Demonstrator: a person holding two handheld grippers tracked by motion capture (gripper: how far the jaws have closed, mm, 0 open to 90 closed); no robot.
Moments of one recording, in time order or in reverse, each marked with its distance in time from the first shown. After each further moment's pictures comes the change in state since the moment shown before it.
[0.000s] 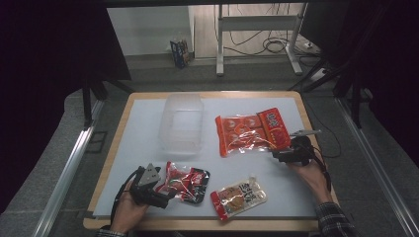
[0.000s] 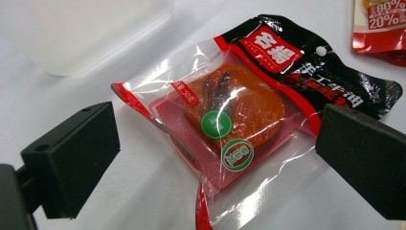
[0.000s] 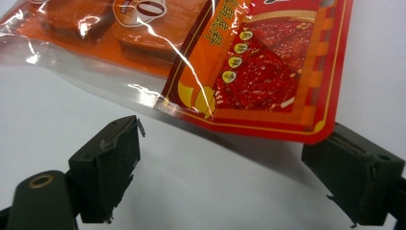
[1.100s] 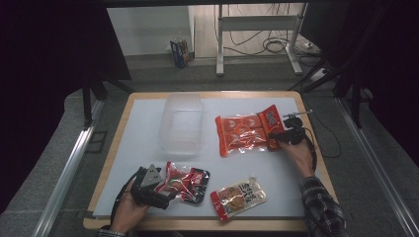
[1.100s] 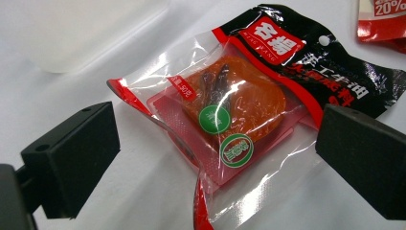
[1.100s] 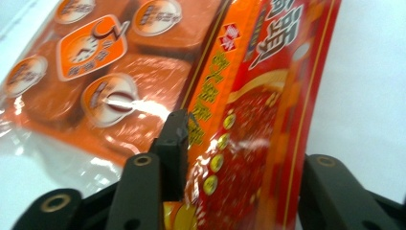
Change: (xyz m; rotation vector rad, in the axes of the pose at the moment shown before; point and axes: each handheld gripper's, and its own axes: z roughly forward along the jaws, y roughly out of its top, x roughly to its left) left arm -0.003 0.000 0.003 0.026 0.011 0.027; right arm -0.022 0.055 0.037 0.059 0.060 0.122
